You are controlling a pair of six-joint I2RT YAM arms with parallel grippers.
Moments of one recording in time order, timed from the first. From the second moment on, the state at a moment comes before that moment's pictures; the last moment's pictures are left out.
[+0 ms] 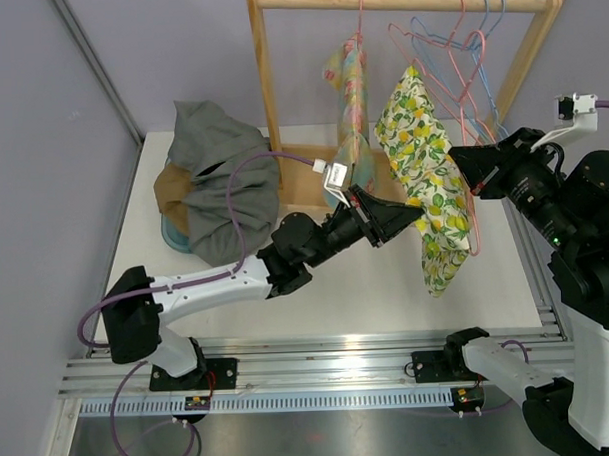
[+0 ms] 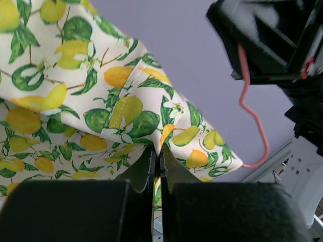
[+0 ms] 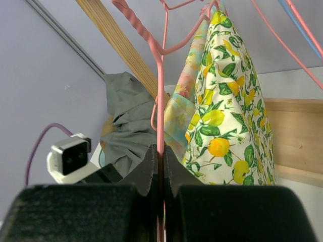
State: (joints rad) left arm -1.15 1.53 1.13 0.79 0.03 -0.84; right arm 0.25 0.96 1.79 -0.86 -0.12 0.48
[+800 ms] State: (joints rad) left arm -1.46 0.61 0.42 -0.16 -0.62 -0.85; right arm 0.26 1.15 2.05 -0.86 0.00 0.42
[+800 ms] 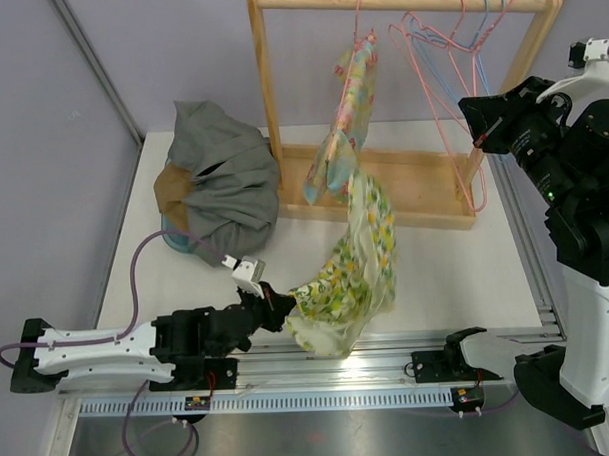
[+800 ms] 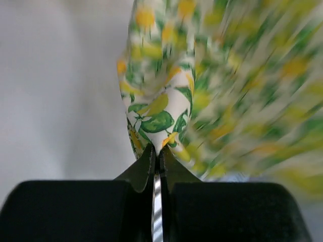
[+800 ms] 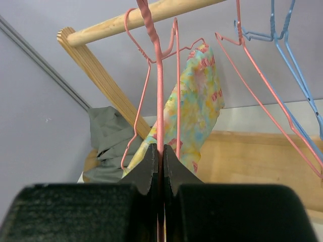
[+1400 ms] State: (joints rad) left arm -0.97 0.85 1.19 -0.47 -0.77 -0.18; right arm 0.26 1.21 1.87 -0.78 0.02 0.42
